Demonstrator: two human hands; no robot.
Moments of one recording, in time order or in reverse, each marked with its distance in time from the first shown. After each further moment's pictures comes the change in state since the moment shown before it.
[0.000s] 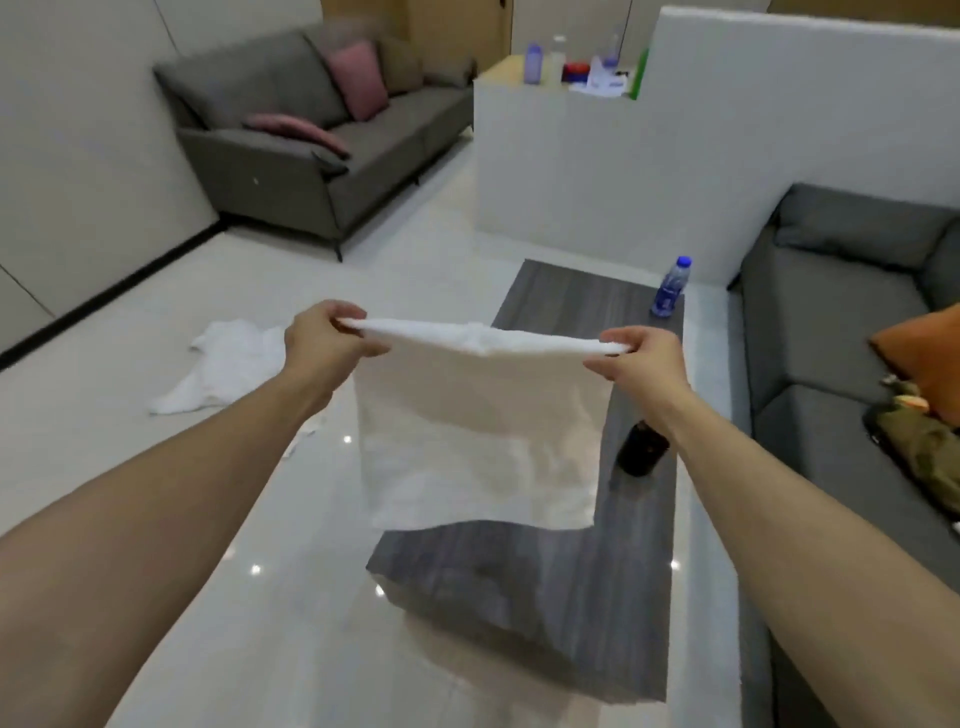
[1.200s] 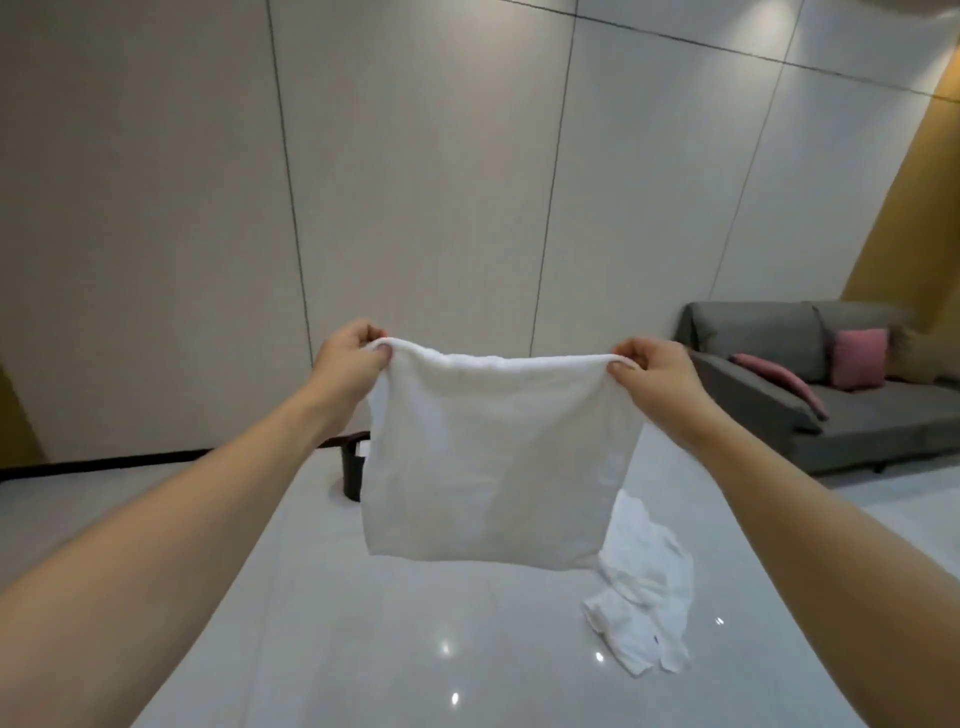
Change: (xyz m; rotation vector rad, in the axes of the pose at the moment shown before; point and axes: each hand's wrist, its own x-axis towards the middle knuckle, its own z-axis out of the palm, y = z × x) left_hand -0.120 -0.119 -0.740 -0.074 0.879 0.096; right_hand -0.318 -0.404 0.608 -0.044 -0.762 -0.906
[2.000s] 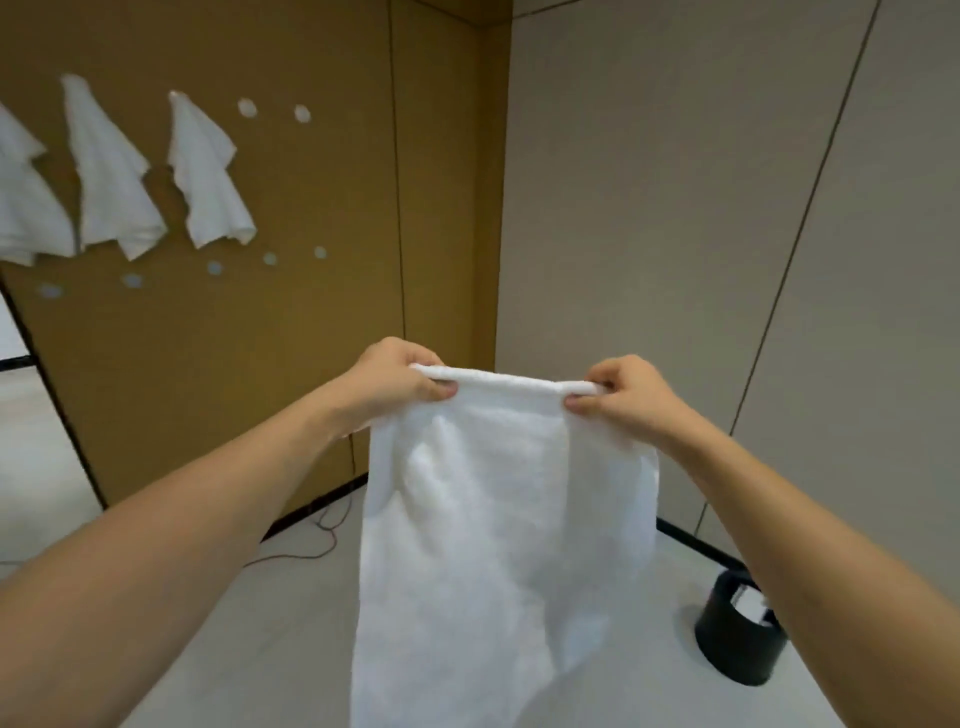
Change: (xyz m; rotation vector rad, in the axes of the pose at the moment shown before) left_hand 0.134 -0.072 -0.379 0.564 0.456 -0.301; right_hand 0.212 -0.288 0.546 0.206 -0.960 -0.743
